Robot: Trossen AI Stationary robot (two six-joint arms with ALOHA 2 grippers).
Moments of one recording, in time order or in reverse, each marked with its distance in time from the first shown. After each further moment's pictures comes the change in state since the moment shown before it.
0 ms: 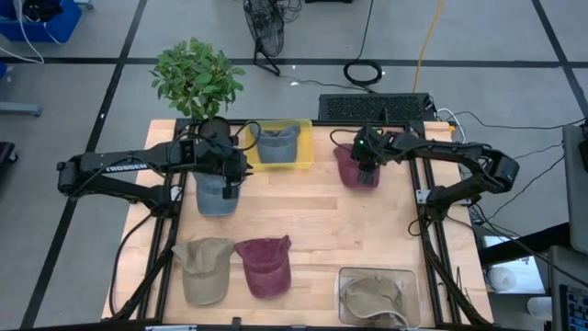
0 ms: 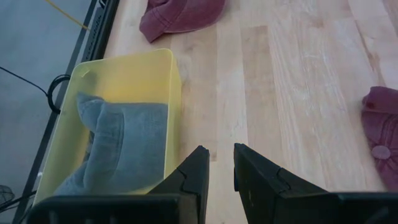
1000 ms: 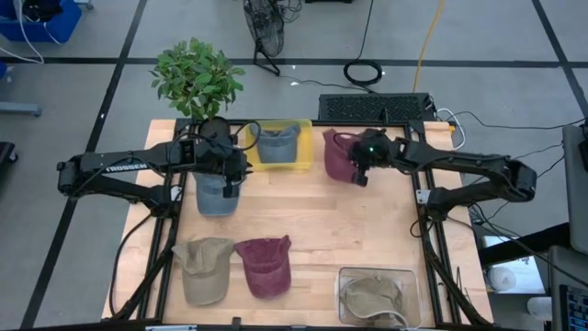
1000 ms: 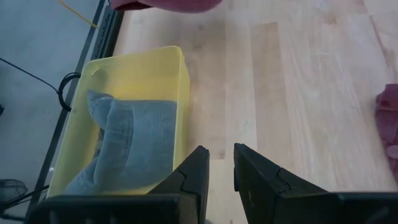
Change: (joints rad) left arm 0.000 0.000 0.000 0.001 -0.036 0.006; right arm 0.184 -0.207 0.005 0.183 0.114 0.048
